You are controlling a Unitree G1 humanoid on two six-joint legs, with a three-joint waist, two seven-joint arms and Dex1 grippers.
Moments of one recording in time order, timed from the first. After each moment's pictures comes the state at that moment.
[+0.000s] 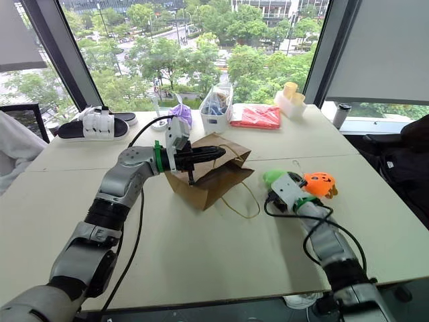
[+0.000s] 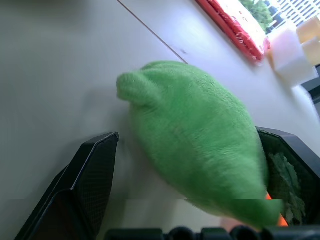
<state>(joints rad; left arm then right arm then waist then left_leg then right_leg) -0.89 0.30 -0.10 0.34 -0.33 0.23 -1.08 -0.49 -0.54 0.14 0.45 -0.30 0.03 0.23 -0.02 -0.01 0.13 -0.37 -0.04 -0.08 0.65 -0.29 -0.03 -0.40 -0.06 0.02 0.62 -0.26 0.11</state>
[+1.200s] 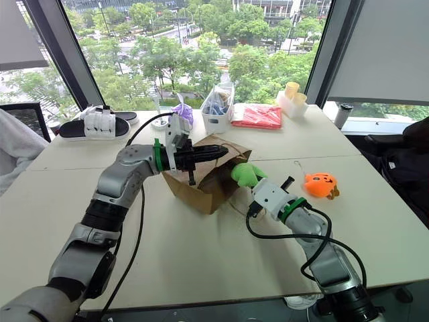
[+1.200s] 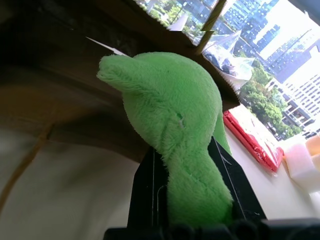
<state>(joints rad) -0.88 0.31 -0.10 0.23 -0.37 0.32 -1.08 -0.22 -0.51 0.11 -0.22 -0.20 0.07 0.39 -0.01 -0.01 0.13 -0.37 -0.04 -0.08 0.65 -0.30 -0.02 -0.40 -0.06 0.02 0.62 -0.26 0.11</state>
